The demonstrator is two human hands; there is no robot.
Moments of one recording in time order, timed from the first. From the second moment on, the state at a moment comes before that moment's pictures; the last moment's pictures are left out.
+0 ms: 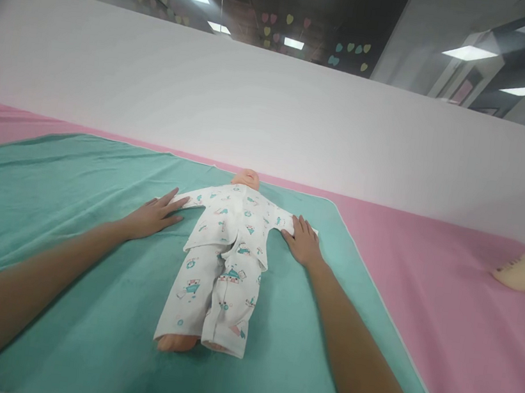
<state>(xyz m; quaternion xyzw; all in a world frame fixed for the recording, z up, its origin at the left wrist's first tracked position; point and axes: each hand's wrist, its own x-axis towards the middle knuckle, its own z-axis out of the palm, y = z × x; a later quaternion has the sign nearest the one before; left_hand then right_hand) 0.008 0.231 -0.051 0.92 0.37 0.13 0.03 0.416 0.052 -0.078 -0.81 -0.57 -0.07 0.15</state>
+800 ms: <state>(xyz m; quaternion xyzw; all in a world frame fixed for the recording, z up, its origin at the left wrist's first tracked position) 0.048 0.035 -0.017 0.95 -0.16 0.25 0.07 0.227 -0.077 -0.027 -0.45 -0.85 -0.02 0.28</state>
